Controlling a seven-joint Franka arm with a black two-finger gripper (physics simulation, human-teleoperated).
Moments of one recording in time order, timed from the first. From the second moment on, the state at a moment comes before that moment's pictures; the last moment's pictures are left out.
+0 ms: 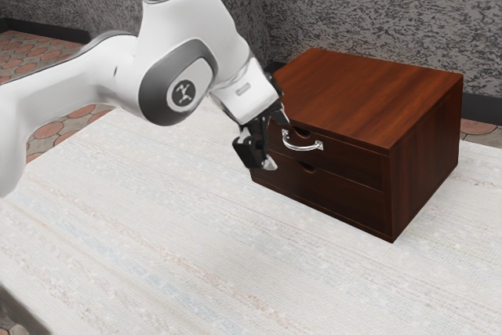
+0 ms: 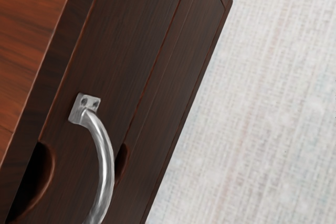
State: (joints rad) arm 0.27 0.08 -0.37 -1.65 0.04 2.10 1.18
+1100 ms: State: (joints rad) arm 0.29 0.16 -0.37 -1.65 0.02 2.12 1.37
